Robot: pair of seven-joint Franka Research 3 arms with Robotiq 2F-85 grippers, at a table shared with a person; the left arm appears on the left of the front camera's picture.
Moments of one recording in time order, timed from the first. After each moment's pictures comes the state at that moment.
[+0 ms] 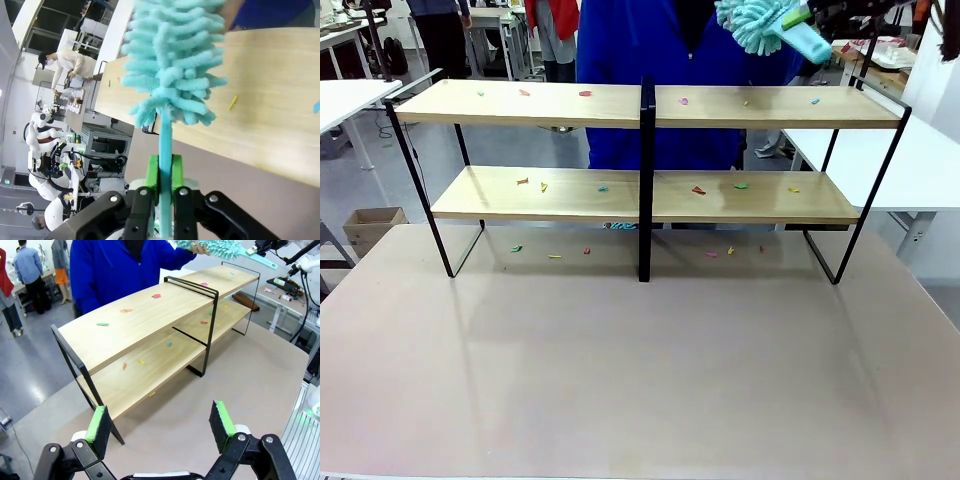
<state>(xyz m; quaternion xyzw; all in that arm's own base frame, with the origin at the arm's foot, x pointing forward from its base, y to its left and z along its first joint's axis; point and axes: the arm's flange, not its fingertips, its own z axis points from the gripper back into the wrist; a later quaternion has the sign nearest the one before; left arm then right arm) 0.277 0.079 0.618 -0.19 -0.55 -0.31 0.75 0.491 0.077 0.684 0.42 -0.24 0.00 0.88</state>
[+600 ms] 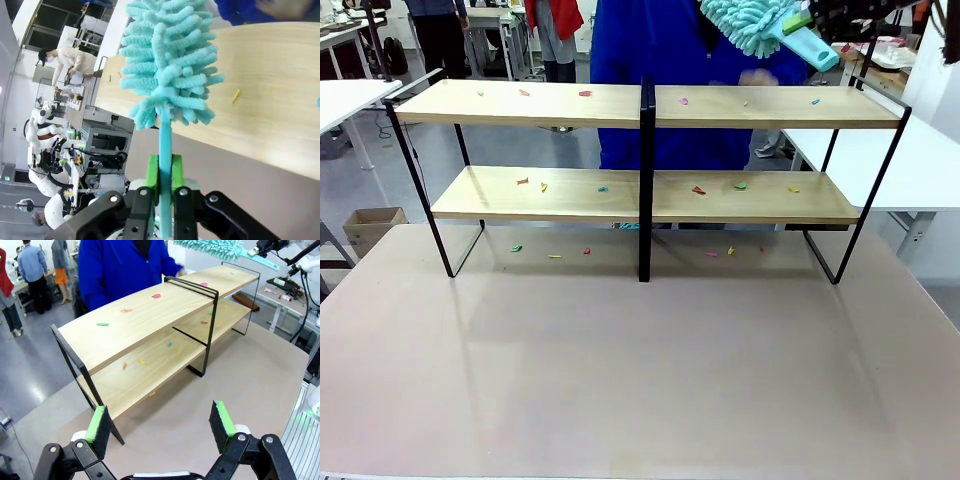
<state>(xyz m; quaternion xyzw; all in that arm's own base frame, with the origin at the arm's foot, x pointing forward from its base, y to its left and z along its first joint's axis) 0.277 0.079 0.618 -0.19 -0.55 -0.31 0.75 0.484 0.079 0.684 0.42 -0.24 0.01 0.88</state>
